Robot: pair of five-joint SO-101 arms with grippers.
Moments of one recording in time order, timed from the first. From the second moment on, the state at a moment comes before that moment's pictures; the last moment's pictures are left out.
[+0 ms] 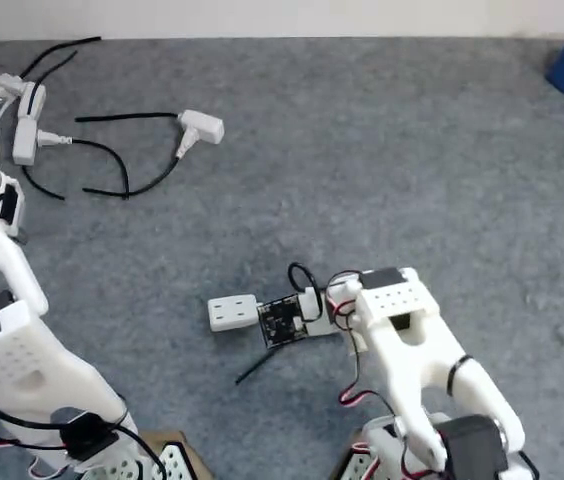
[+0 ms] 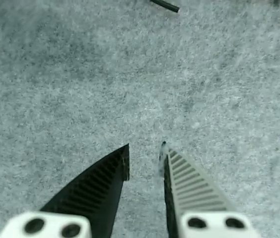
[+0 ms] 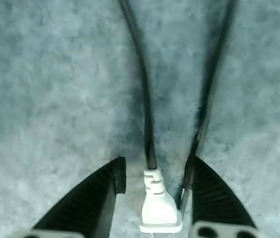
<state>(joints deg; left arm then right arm) -39.5 25.2 -25.7 94.0 -30.8 -18.9 -18.5 57.1 49.2 94.2</state>
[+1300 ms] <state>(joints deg) -41.3 25.2 -25.7 94.0 -30.8 -16.2 -14.1 54.5 57.5 92.0</state>
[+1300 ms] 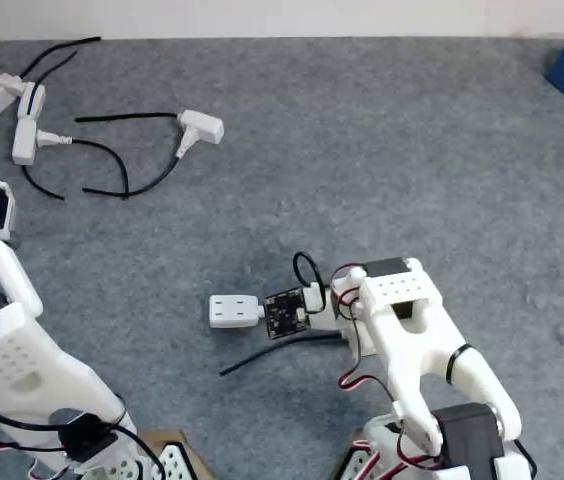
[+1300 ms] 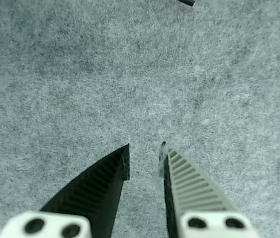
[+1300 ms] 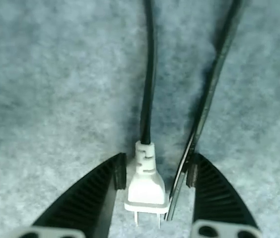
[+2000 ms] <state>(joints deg) -40.3 25.2 -20.4 93.6 -30.8 -21.5 -34.2 53.6 72.7 82.1</state>
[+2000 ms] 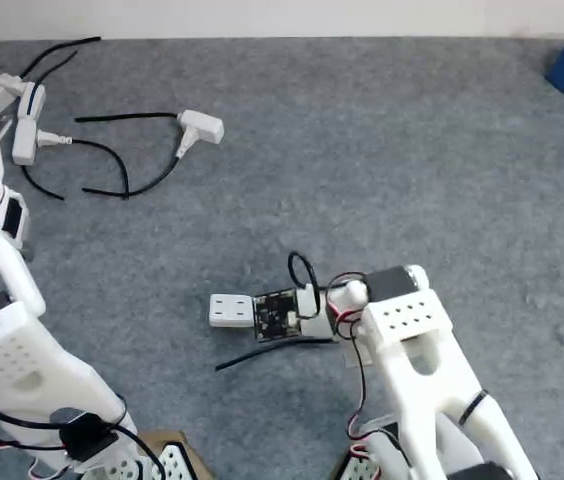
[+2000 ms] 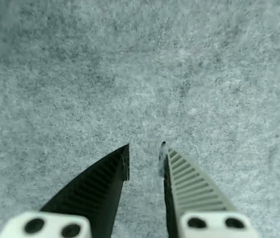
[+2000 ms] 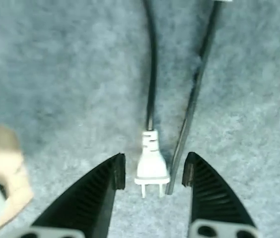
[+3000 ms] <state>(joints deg) -40.2 25.2 -20.4 93.6 -30.8 -21.4 -20.5 59.3 56.0 81.9</state>
